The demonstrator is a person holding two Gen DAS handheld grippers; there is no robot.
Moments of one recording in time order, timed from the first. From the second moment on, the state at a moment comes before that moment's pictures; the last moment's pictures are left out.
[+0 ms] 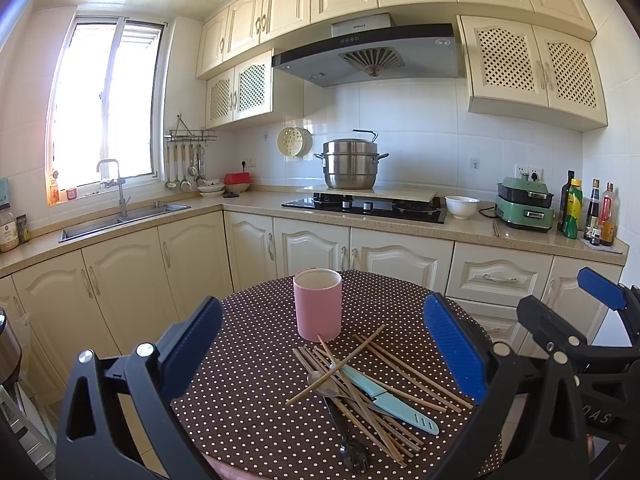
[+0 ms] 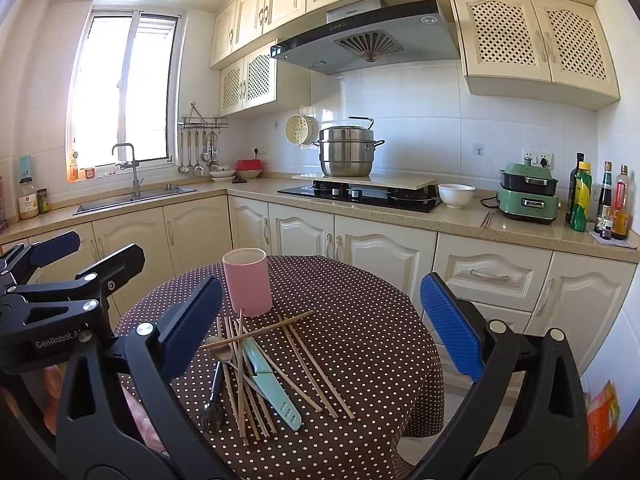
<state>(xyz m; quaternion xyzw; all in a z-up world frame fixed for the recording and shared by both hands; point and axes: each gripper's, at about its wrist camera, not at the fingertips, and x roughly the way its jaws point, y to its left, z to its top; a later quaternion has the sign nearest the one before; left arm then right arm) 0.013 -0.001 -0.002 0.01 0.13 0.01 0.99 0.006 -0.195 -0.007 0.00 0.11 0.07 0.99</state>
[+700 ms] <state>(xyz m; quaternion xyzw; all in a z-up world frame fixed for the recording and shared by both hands) 0.046 -0.007 -0.019 0.03 0.16 0.02 0.99 0.038 -0.201 -0.023 0.02 0.16 0.08 0.98</state>
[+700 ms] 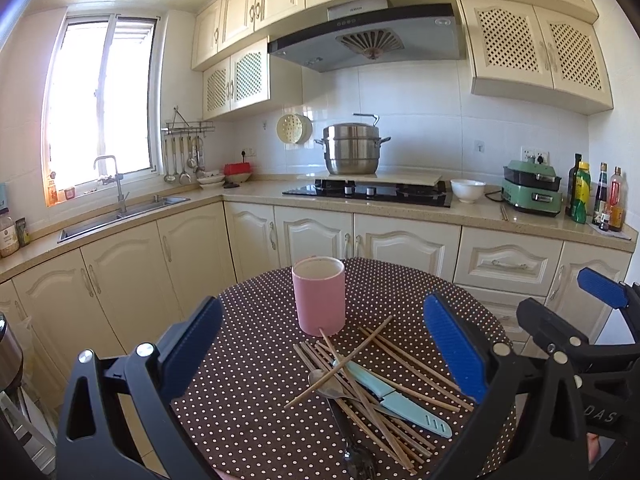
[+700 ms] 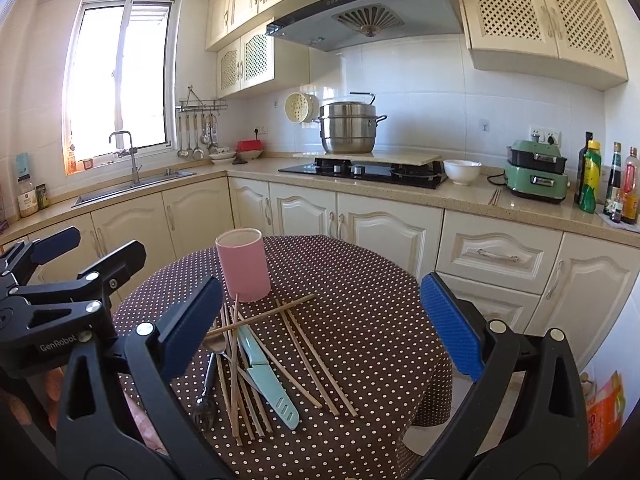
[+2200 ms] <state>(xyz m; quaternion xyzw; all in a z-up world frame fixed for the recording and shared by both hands) 0.303 -0.067 -0.168 0.15 0.53 -0.12 0.82 0.228 -0.201 -0.144 -0.03 0.43 0.15 0.89</state>
